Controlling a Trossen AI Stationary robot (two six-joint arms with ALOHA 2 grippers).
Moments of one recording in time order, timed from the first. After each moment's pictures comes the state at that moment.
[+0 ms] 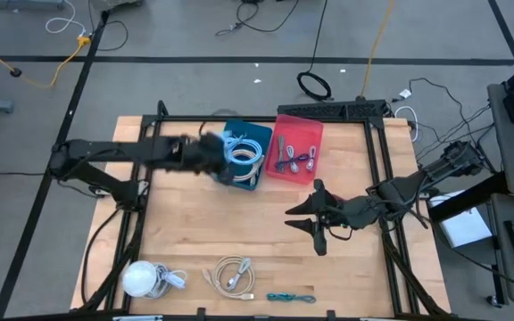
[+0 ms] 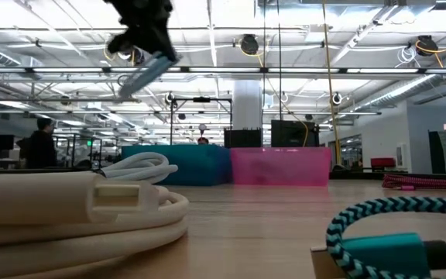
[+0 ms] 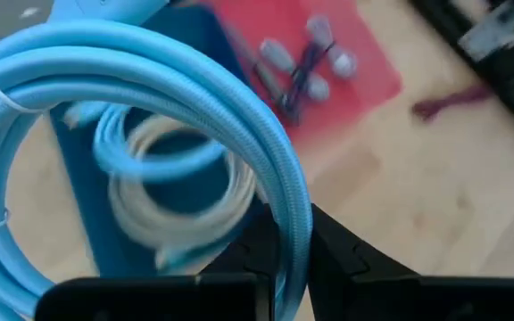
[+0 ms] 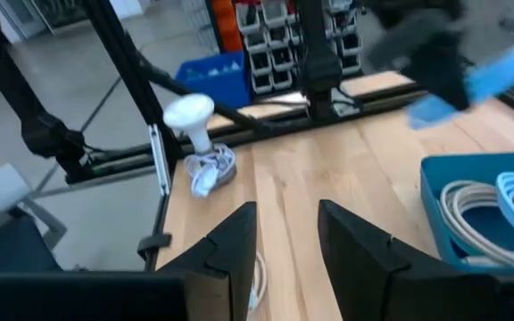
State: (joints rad) left arm 0.06 1.33 1.24 -0.76 -0.29 -0.78; right arm 0.49 1.27 1.17 -0.25 0.44 0.43
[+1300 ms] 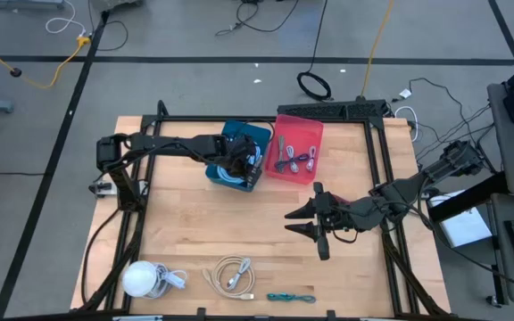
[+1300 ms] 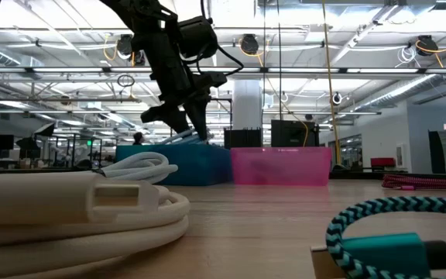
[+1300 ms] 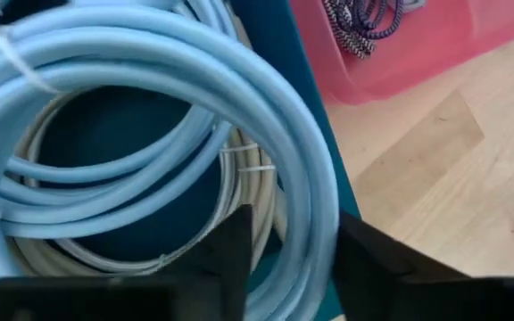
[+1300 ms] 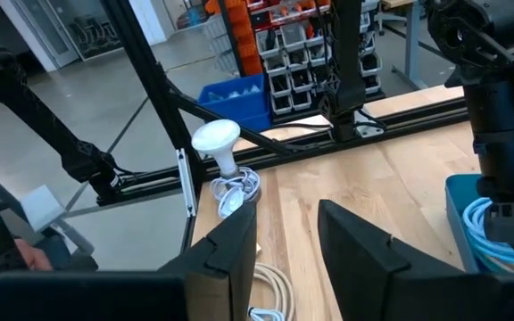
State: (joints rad) left arm 0.25 1.76 1.24 -0.56 0.02 -0.71; right arm 0.51 1.27 1.17 -0.16 0.44 0.43
